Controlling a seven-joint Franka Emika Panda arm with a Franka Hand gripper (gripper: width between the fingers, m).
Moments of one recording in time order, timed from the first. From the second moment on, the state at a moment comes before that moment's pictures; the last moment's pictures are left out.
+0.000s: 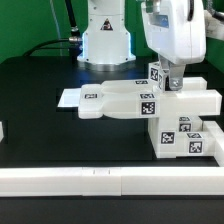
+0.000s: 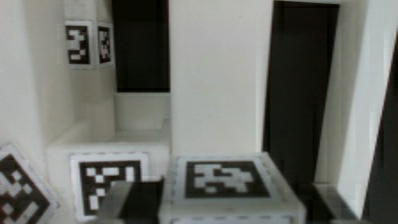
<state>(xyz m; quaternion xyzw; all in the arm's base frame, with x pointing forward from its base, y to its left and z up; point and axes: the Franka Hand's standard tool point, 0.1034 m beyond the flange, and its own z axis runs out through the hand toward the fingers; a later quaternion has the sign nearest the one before) 0.583 0.065 0.113 -0.72 0.69 -0.01 0.07</state>
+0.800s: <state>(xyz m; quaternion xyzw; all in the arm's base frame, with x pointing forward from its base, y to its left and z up) 0.587 0.065 0.116 -0.93 0.37 -0.01 0.05</state>
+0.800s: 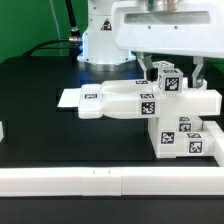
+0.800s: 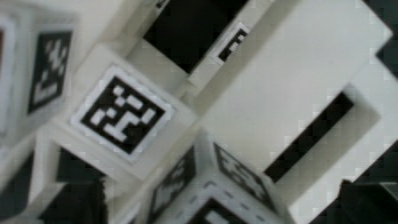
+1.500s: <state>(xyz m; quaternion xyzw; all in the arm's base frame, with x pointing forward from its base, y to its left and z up) 0.584 0.065 0.114 -0.99 0.12 -0.02 0.02</state>
